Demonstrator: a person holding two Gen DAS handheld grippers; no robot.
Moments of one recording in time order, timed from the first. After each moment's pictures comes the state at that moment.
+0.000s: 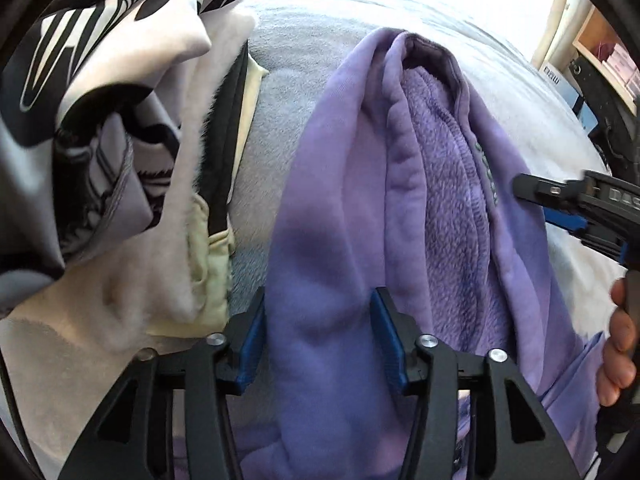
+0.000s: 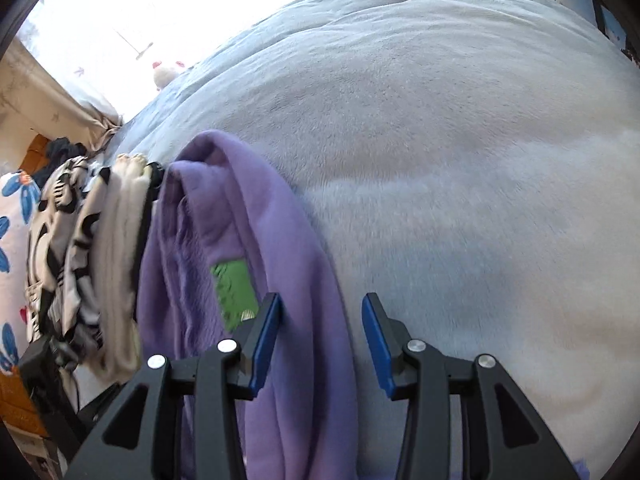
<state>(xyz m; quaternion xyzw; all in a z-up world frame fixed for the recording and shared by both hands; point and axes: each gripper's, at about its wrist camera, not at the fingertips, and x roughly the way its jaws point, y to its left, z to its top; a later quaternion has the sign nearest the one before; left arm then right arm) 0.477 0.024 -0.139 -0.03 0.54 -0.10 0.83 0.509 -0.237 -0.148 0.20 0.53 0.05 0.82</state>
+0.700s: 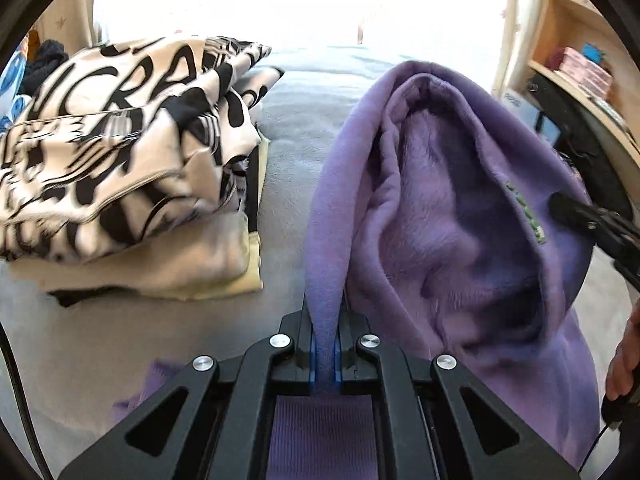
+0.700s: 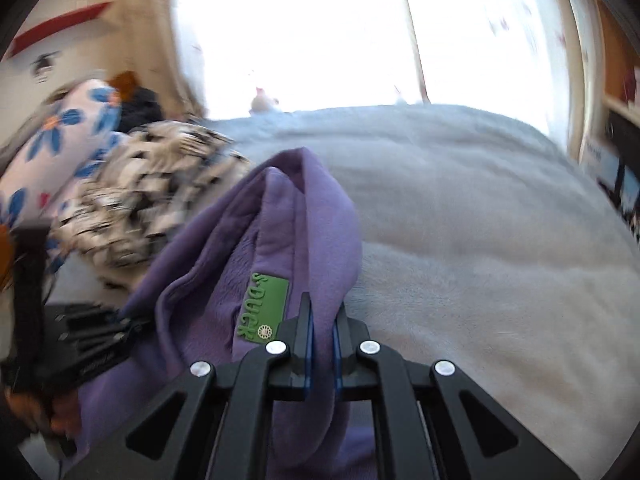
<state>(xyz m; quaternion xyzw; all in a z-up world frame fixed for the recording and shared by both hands) 0.386 0.026 -0.066 0.00 0.44 -0.13 0.89 0.343 -0.198 -0.039 -0.01 0.33 0.15 0.93</state>
